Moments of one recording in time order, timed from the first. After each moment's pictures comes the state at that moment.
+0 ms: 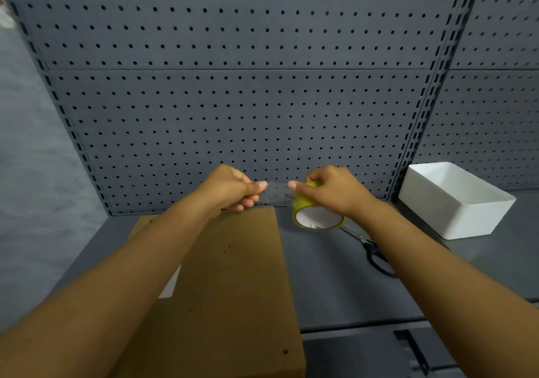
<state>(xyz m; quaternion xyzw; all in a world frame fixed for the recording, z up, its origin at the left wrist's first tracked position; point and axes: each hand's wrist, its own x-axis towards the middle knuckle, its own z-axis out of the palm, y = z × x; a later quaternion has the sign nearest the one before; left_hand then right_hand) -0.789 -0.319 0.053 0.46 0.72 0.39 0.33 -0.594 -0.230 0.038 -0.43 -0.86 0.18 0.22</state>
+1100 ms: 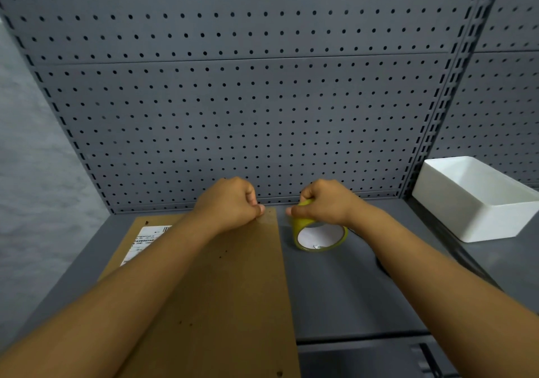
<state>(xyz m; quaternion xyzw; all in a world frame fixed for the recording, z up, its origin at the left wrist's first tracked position) -0.791 -0.315 0.025 0.60 0.77 0.19 0.10 -0.607 -0.207 0.007 -0.40 -0.87 0.24 0.12</state>
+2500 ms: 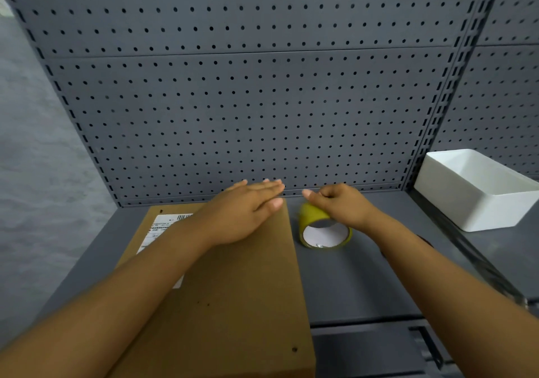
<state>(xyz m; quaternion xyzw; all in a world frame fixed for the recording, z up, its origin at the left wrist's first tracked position) -0.785 -0.349 0.024 0.74 0.65 0.11 0.10 -0.590 -0.221 -0.015 -0.44 -0.81 0.34 0.21</state>
